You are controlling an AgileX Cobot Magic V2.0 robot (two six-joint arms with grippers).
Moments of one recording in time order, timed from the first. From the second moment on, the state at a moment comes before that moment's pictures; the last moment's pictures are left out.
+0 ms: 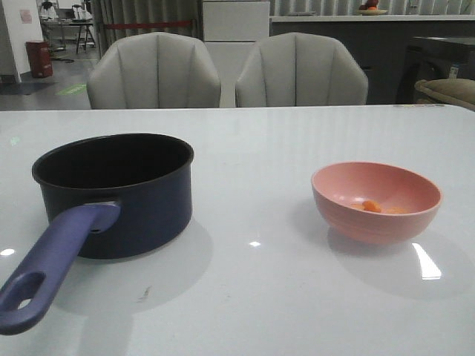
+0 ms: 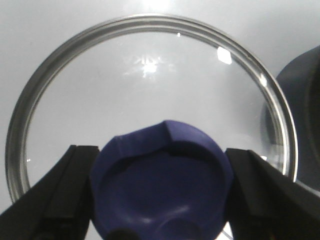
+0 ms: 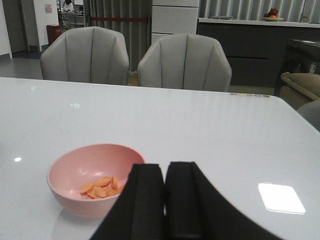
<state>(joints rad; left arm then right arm) 0.04 1.41 -1.04 -0.01 0.83 -0.17 0.14 -0.01 0.03 0.03 0.03 0.00</state>
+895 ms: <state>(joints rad) 0.20 1.66 -0.95 -0.14 0.63 0.00 0.14 -0.01 0.03 0.03 0.03 0.00</state>
